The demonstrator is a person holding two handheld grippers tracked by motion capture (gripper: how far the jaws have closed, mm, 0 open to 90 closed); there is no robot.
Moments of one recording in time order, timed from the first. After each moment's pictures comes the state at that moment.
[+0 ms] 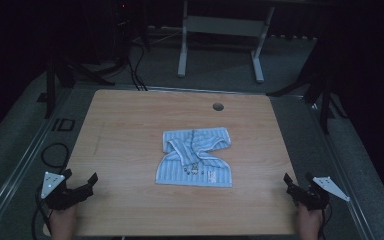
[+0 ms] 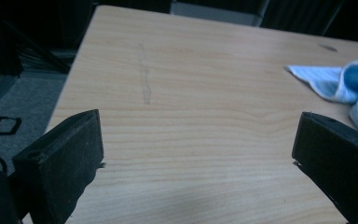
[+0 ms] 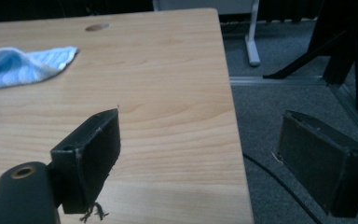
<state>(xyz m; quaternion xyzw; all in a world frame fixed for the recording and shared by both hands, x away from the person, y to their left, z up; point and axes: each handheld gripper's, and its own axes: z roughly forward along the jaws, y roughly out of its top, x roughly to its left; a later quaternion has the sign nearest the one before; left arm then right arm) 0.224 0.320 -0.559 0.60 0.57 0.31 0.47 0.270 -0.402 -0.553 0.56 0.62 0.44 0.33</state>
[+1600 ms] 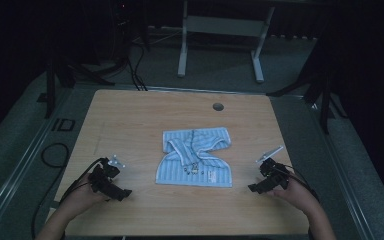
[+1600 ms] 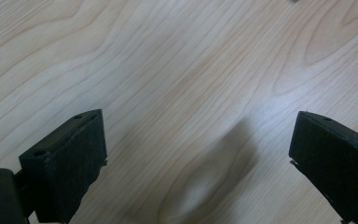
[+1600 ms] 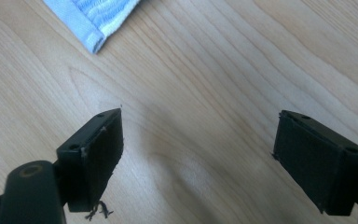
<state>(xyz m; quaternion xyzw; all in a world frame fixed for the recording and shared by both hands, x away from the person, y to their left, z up) 0.294 0.226 -0.527 0.89 0.39 0.05 0.21 0.345 -0.295 -0.513 0.36 0.91 0.18 0.04</state>
